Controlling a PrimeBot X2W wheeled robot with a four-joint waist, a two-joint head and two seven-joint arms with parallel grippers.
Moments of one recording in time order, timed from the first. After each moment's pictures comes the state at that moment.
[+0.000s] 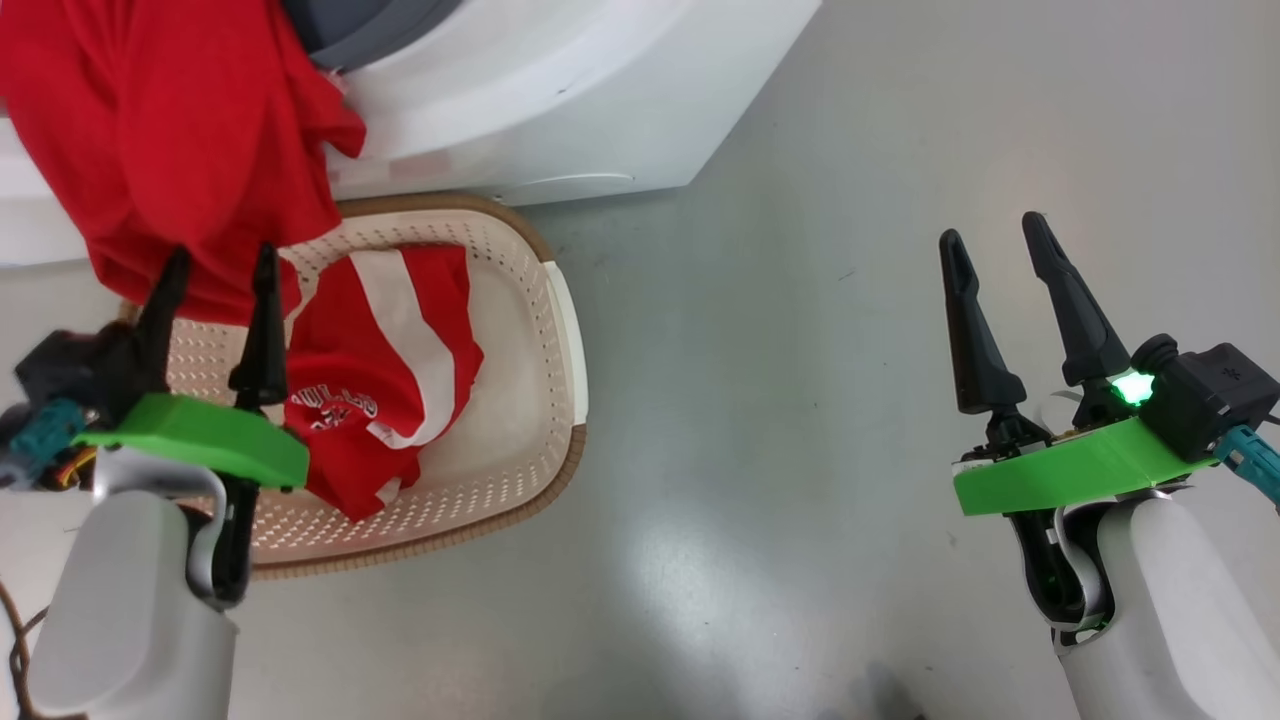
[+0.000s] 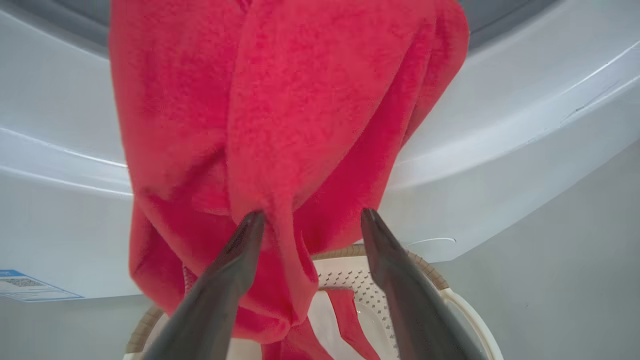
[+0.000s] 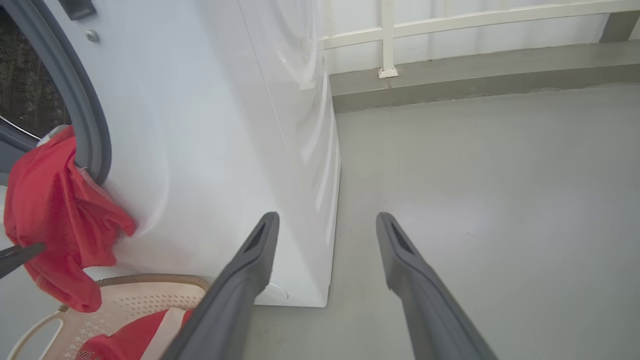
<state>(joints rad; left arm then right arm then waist) -0.64 0.16 0.00 0.63 -0.29 -0.13 -0.26 -0.34 -0.05 0.05 0.17 0.36 0.12 -0.26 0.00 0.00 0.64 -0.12</state>
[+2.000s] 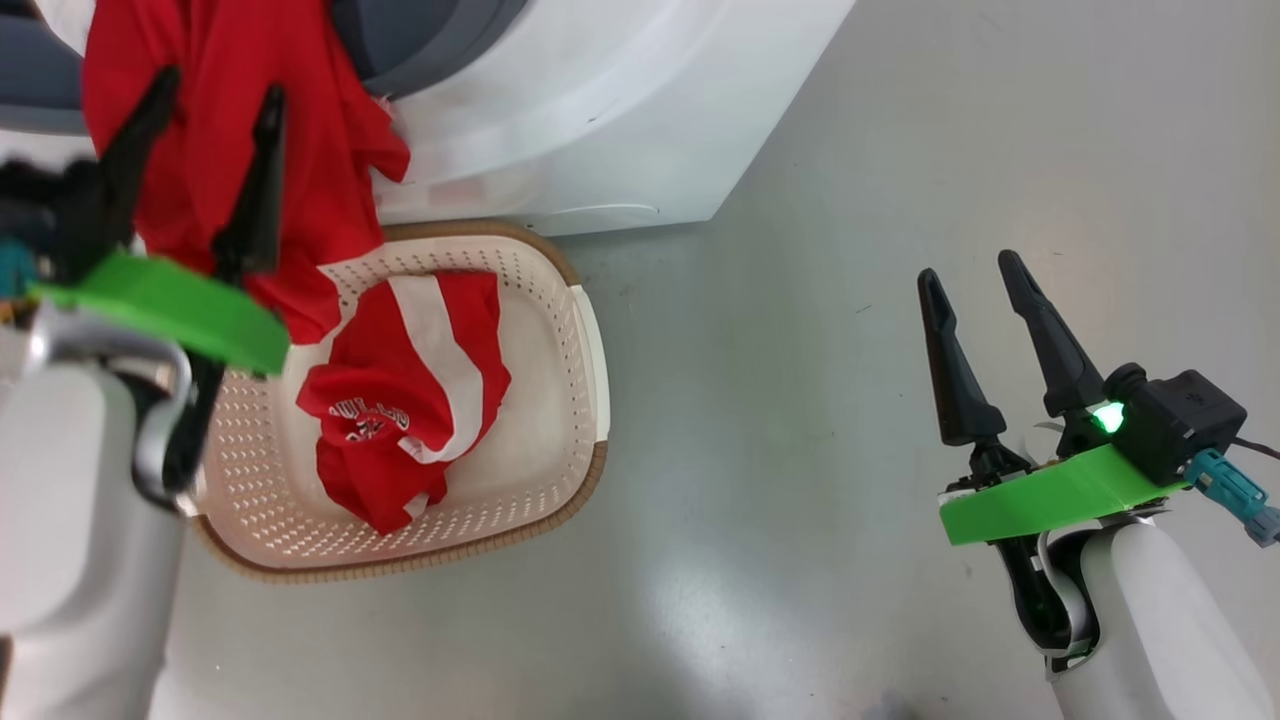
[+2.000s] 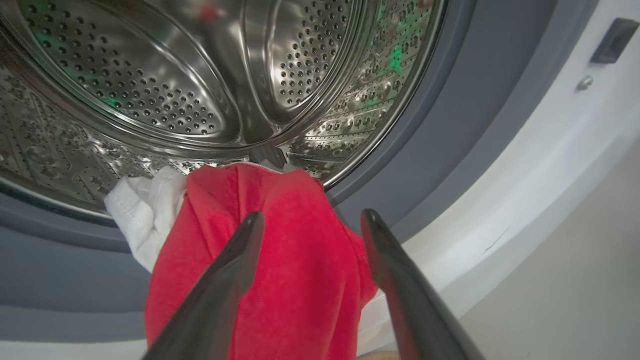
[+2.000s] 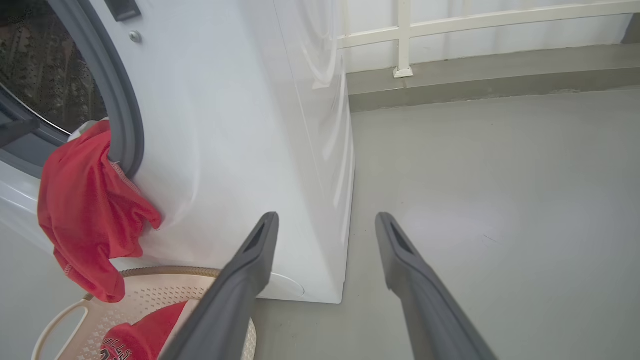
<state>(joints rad) -0.76 0.26 -0.11 0.39 -0.30 -0.13 -0.10 -0.31 -0.05 0.08 0.19 0.34 0.12 -0.26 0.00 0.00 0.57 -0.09</state>
